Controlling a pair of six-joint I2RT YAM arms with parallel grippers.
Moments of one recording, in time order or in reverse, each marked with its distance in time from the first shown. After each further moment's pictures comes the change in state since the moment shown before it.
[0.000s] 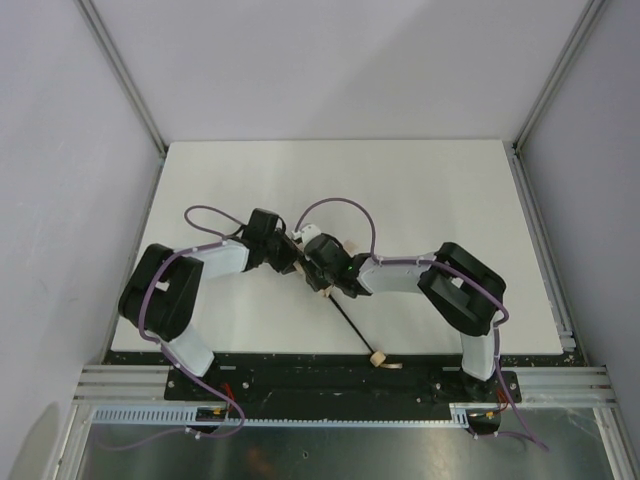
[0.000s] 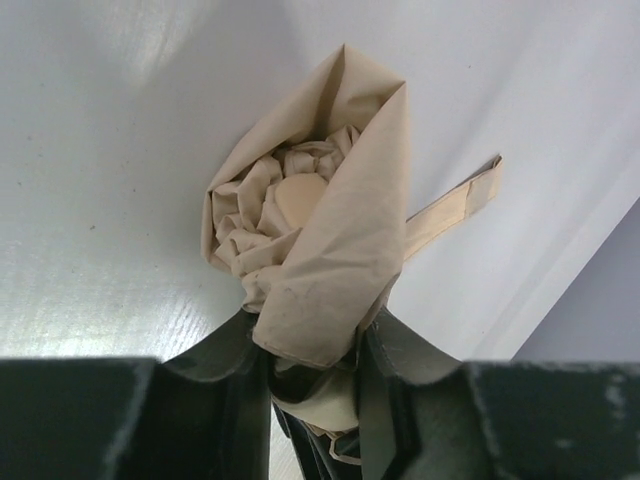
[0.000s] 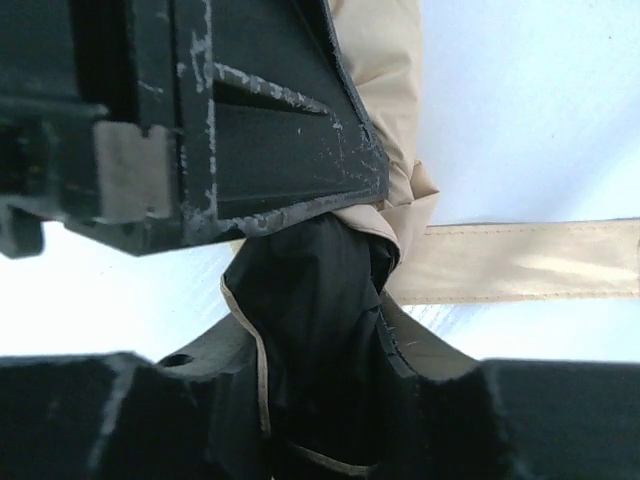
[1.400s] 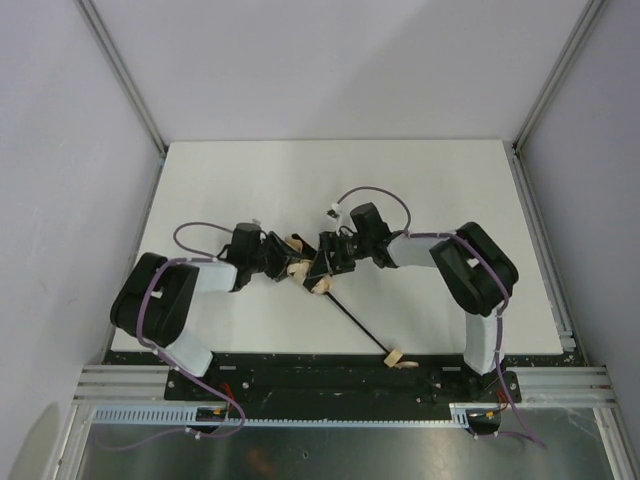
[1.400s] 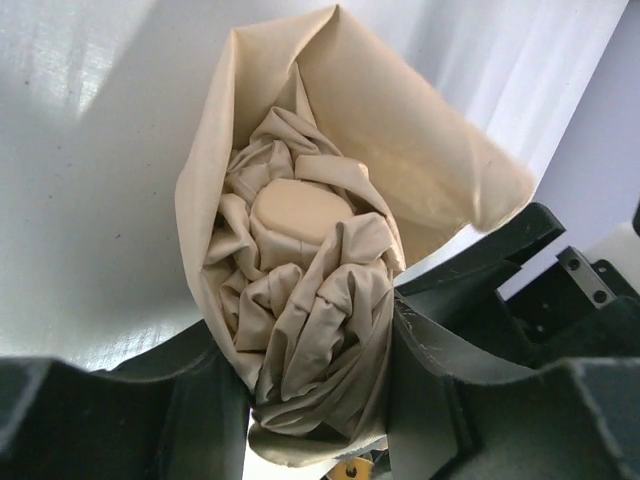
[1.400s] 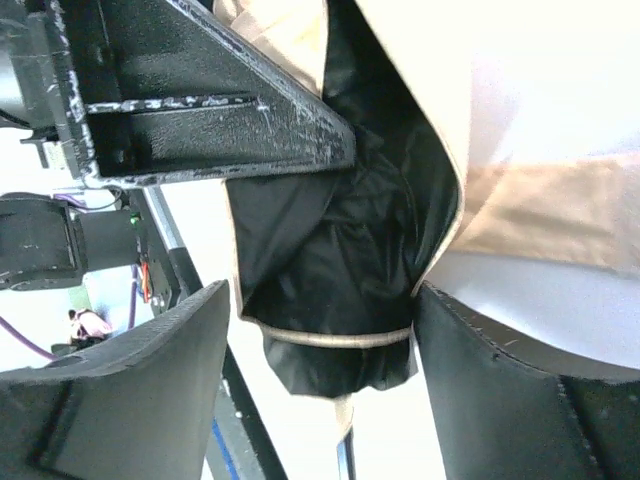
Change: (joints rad) left arm 0.073 -0.049 -0.225 0.384 0.136 -0.011; right arm -0.333 0.049 -0.060 0.201 -0.921 0.341
